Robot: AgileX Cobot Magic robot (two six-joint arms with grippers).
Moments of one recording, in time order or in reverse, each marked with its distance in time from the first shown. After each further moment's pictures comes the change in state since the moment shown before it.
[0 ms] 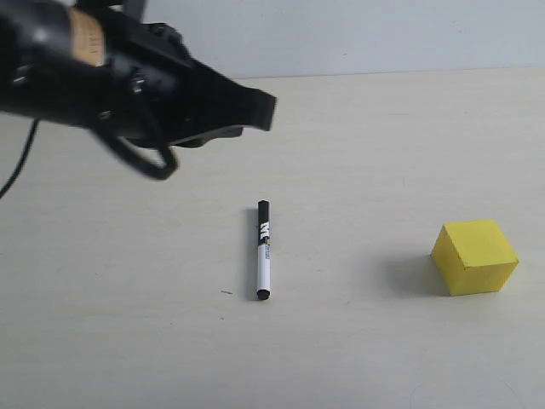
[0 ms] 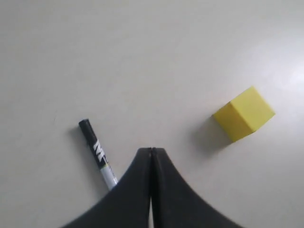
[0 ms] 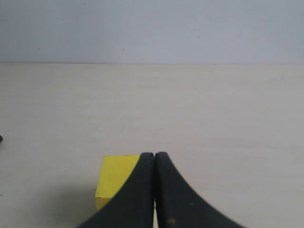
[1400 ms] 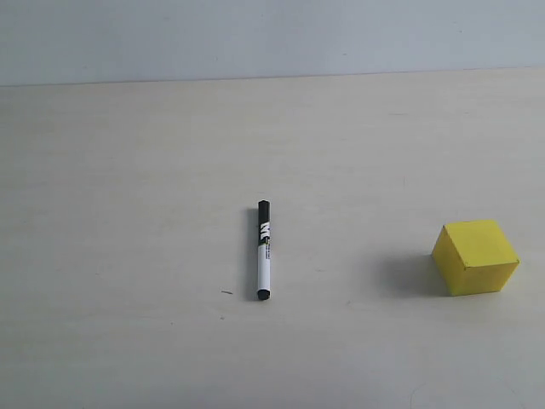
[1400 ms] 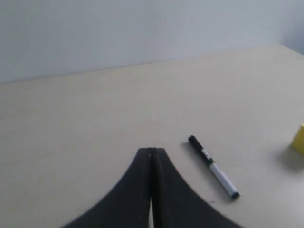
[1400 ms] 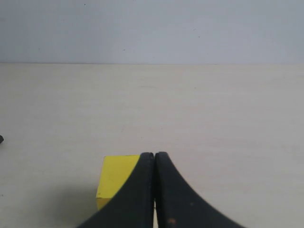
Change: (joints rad) left arm 0.311 -1.053 0.619 0.096 0.038 0.167; right arm 0.000 0.000 0.000 0.002 0.002 0.000
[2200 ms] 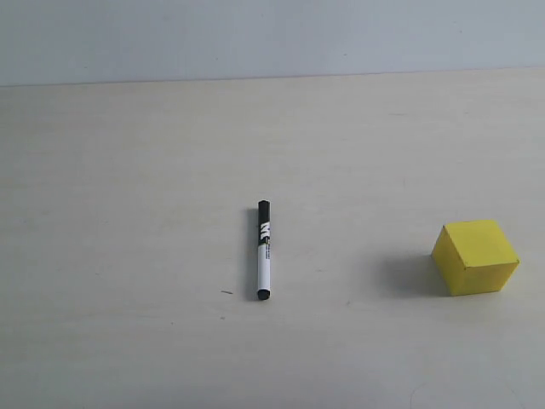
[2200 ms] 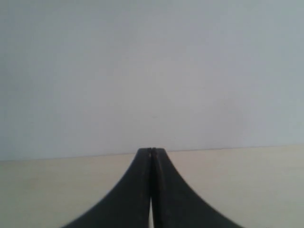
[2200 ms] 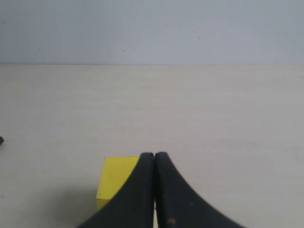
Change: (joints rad) left arm 0.275 -0.289 0.033 0.074 -0.072 0.010; right arm 0.000 0.000 0.000 0.000 -0.002 0.000
